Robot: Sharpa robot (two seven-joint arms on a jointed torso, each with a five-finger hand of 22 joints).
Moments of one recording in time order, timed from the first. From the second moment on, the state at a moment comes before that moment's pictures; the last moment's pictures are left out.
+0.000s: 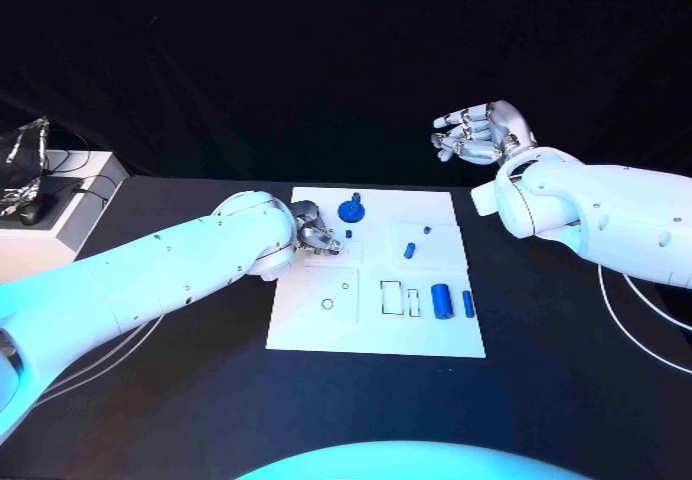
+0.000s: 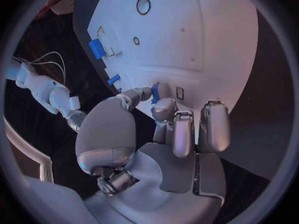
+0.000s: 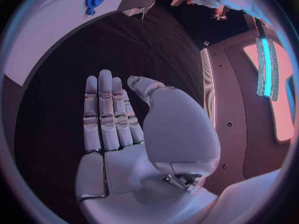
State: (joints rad) left arm 1.21 -0.45 0.01 1.17 -1.16 0.01 -0.50; left_hand 1.01 -0.23 0.61 0.12 0.53 1.07 0.02 0.44 0.84 1.38 -0.05 1.15 0.89 1.47 -0.09 1.57 1.31 0.05 1.40 0.03 1.42 1.31; right arm 1.33 -0.81 -0.08 1.32 -0.52 -0.63 0.23; right_hand 1.33 -0.21 0.53 0.08 0.26 0.98 0.19 0.07 0.23 1.22 0.10 0.20 0.26 1.22 0.04 0.38 0.58 0.18 0.97 0.17 0.26 0.37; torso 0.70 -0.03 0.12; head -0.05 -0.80
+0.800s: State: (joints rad) left arm 1.21 -0.44 0.01 1.16 -1.15 0.01 -0.50; left_hand 1.00 -0.23 0.54 0.16 0.52 1.08 0.02 0.43 0.84 1.38 -0.05 1.15 0.89 1.47 -0.09 1.57 1.31 0.05 1.40 0.03 1.42 1.31; right arm 1.33 -0.81 -0.08 1.32 -0.52 -0.63 0.23; right_hand 1.32 -0.22 0.54 0.09 0.27 0.95 0.20 0.07 0.22 1.21 0.12 0.18 0.22 1.18 0.08 0.29 0.56 0.18 0.92 0.21 0.17 0.31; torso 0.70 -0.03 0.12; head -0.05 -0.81
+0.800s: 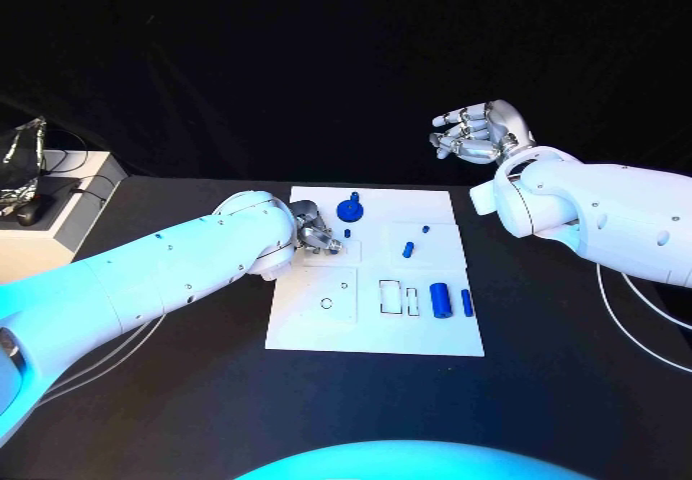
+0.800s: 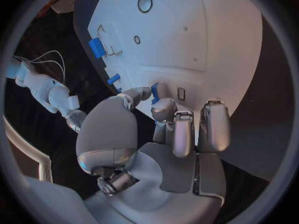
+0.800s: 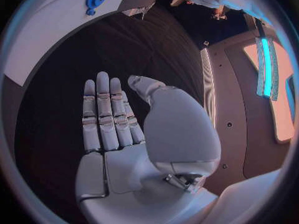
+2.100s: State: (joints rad) left arm 1.21 -0.46 0.02 1.18 -1.15 0.01 -0.50; left_hand 1.06 -0.23 0.33 0.29 0.21 1.09 0.02 0.41 0.82 1.38 -0.05 1.16 0.89 1.47 -0.09 1.57 1.31 0.05 1.40 0.03 1.41 1.31; right arm 1.33 -0.81 -0.08 1.32 -0.52 -0.62 0.23; right_hand 1.32 -0.23 0.55 0.11 0.27 0.93 0.22 0.07 0.22 1.19 0.14 0.14 0.15 1.11 0.11 0.19 0.50 0.18 0.84 0.25 0.07 0.24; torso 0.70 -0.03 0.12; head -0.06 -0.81
